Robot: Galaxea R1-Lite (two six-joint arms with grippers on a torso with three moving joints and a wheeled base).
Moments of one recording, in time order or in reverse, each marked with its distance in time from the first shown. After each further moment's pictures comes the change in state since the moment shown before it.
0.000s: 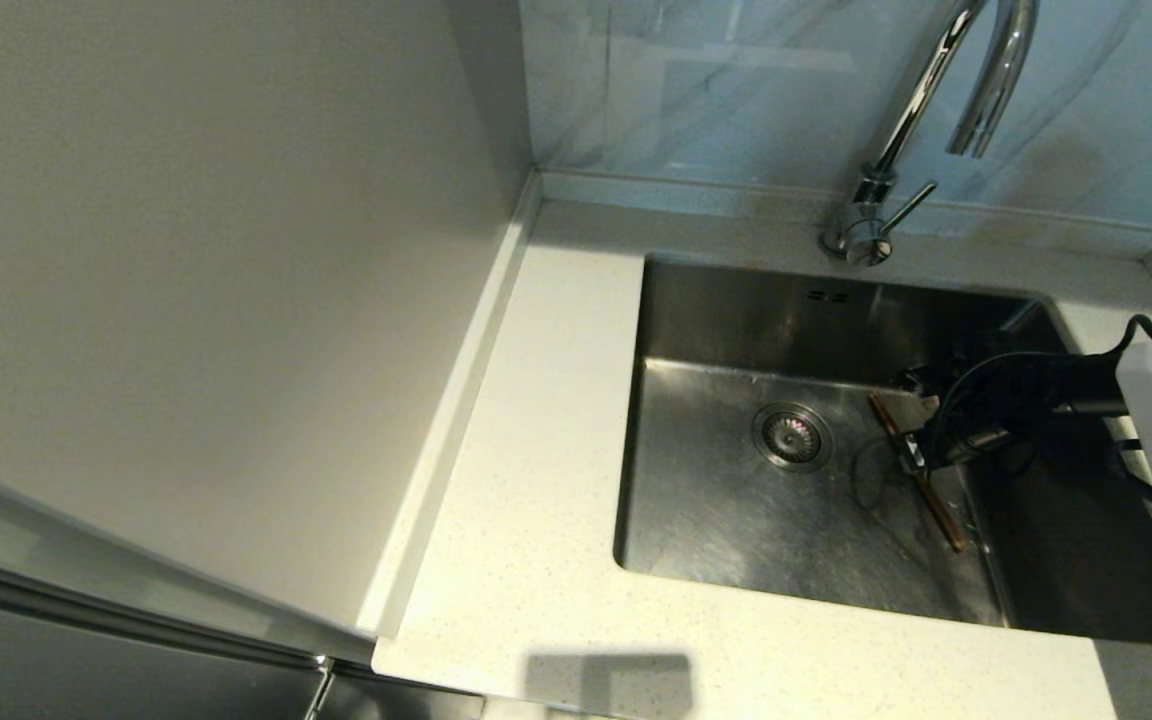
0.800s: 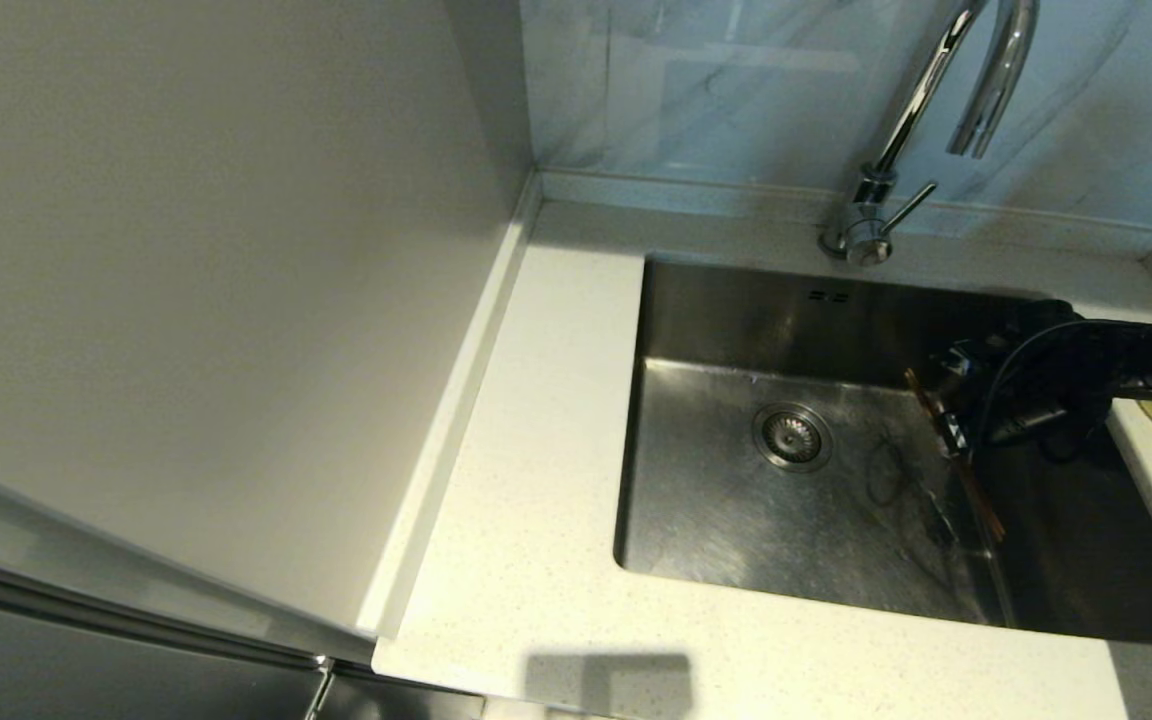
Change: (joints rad) left arm 0.000 0.000 0.000 0.000 0.000 0.000; right arm -0.044 -0.175 0.140 0.003 0.009 0.006
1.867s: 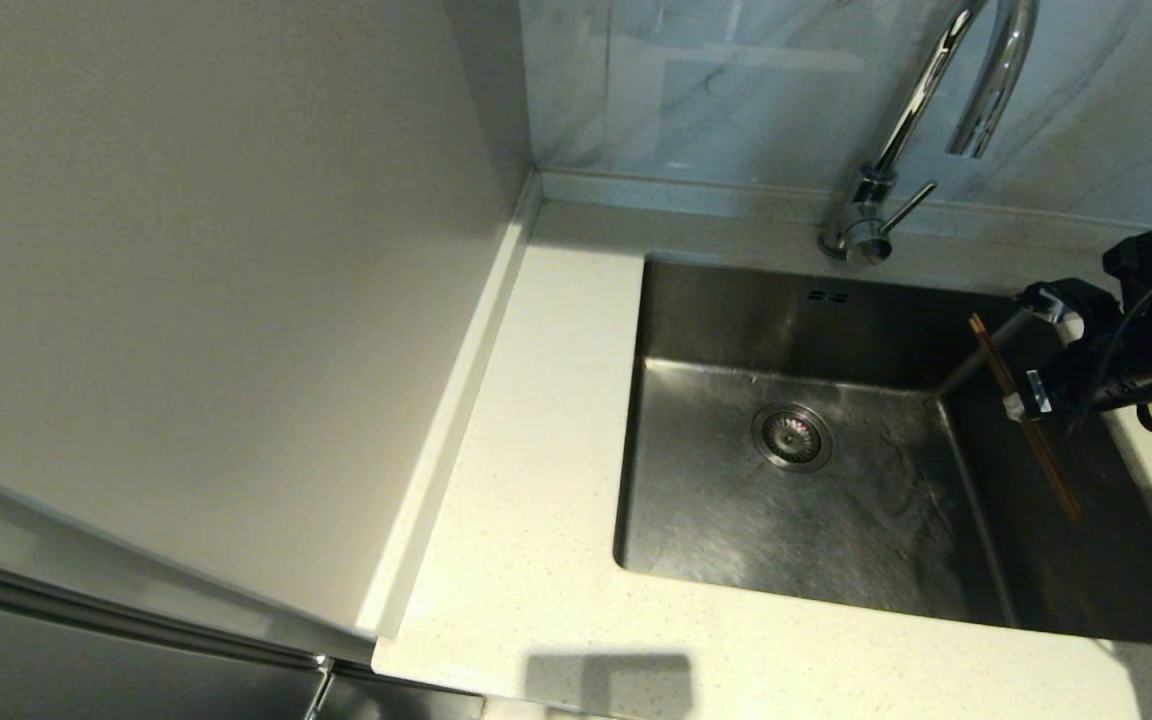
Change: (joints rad) left arm 0.000 0.000 0.000 0.000 0.000 0.000; right arm -0.033 -0.346 0.226 0.001 0.020 0.000
